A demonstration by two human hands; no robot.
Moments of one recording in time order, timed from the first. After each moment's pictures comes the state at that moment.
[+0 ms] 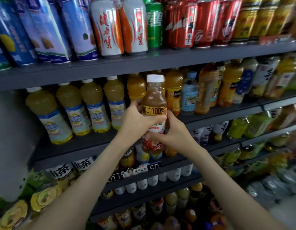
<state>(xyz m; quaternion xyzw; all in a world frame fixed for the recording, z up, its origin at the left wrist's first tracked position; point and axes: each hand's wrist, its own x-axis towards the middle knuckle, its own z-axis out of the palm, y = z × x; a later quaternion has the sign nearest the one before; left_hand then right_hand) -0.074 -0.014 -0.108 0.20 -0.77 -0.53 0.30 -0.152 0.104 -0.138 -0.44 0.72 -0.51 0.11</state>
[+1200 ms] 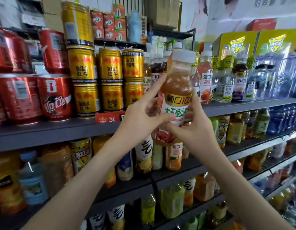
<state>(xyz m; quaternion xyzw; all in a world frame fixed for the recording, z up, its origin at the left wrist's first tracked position) -0.458 0.282 0.029 -0.15 -0.80 -0.46 0.36 -0.536 0.413 0.000 -0.43 0.67 -0.56 -0.22</state>
